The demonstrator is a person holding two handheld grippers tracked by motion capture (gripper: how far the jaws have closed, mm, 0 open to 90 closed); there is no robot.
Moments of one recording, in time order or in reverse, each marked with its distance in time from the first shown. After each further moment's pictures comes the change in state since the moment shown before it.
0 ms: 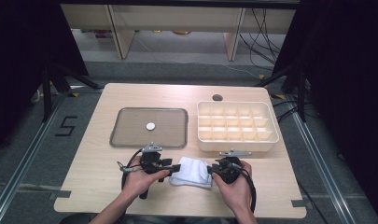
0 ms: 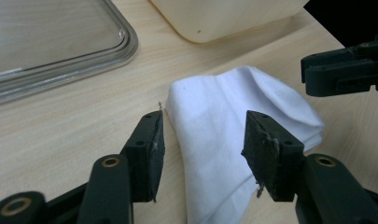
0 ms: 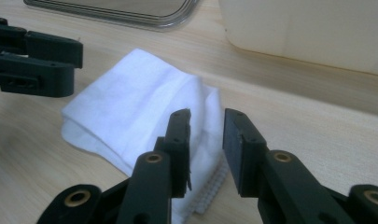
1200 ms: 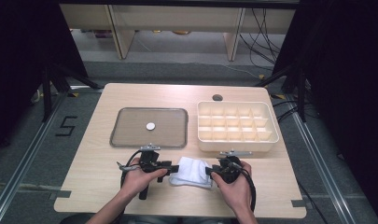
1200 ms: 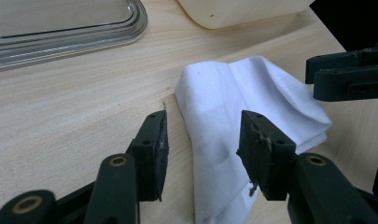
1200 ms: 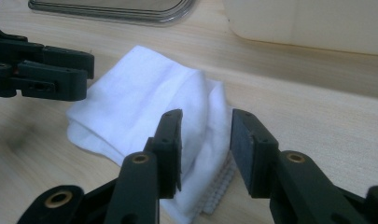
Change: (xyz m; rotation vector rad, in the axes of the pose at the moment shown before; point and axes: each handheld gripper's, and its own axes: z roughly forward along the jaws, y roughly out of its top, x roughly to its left) left arm 0.013 -0.003 0.006 0.040 -0.031 -0.091; right arm -0.006 -0.001 0.006 0.014 0.031 0.037
